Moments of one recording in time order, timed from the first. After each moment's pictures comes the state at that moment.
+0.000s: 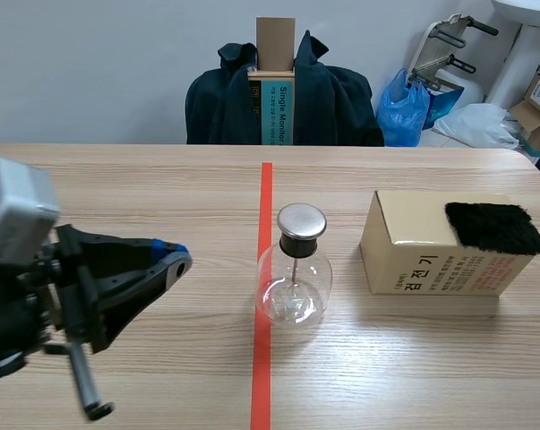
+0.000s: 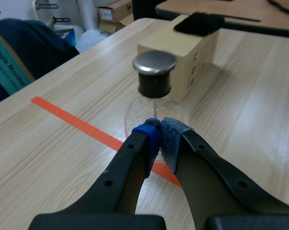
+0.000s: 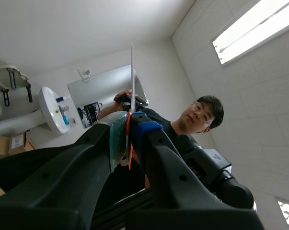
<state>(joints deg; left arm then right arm) 24.4 -42.6 16.1 105.2 -11.7 -28.5 -21.2 -30.8 25.1 31.1 107.0 -40.1 -23.1 24.5</state>
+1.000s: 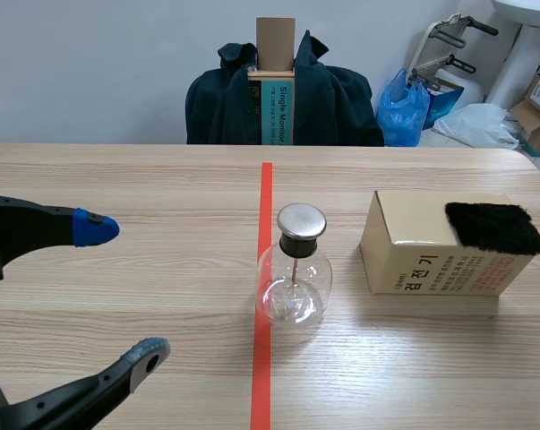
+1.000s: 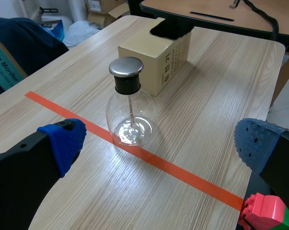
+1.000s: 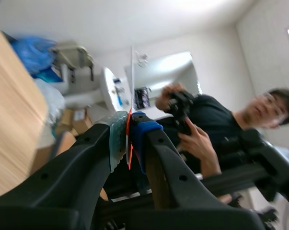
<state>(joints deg) 43.4 -48.6 1.9 117.4 -15.3 -28.9 -19.9 -23.9 16.2 22.8 88.1 -52.1 -22.6 30.3</state>
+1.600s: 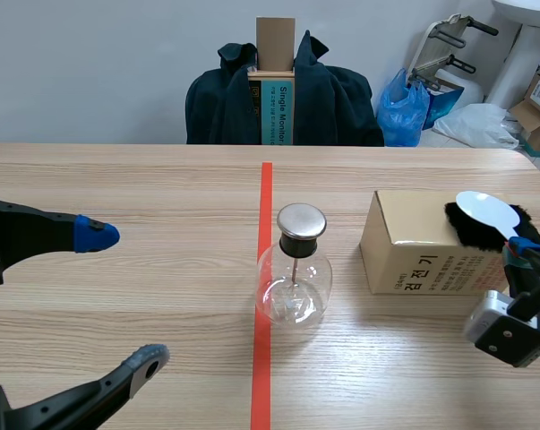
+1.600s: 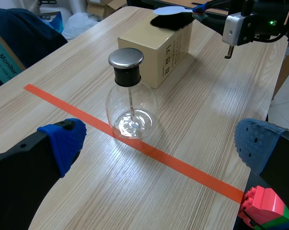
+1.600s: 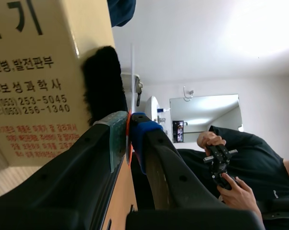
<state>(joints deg) 43.4 -48.6 1.9 117.4 -15.3 -28.9 -18.0 -21.6 16.2 12.7 72.4 -61.4 -29.1 33.1</state>
